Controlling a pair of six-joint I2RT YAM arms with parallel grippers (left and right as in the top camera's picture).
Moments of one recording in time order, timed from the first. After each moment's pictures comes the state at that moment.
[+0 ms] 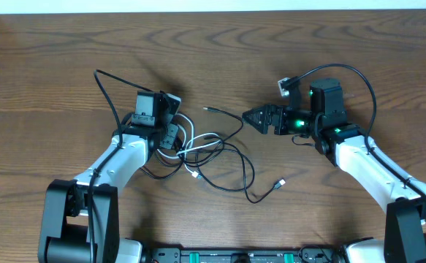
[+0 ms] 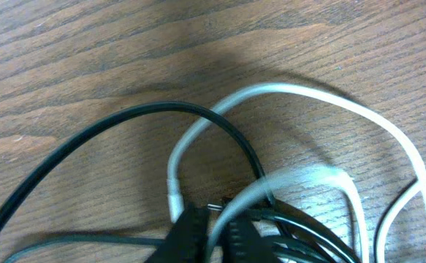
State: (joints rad) left arm -0.15 1.61 0.80 -0.26 -0.02 0.25; right arm 0.25 1.55 0.81 0.01 -0.77 0.51
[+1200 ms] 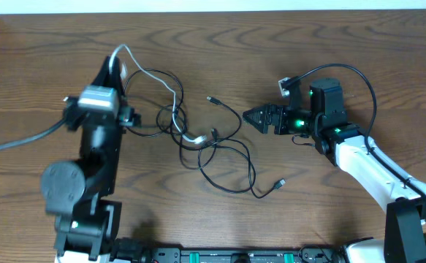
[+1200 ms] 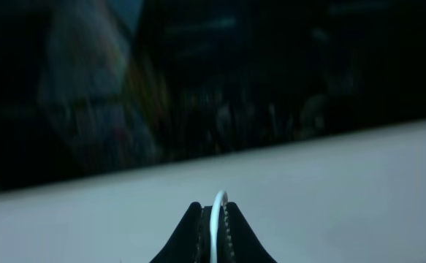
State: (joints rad) left arm -0.15 0.72 0.79 0.29 0.00 0.14; right arm 0.25 1.55 0.81 0.01 -0.75 0.51
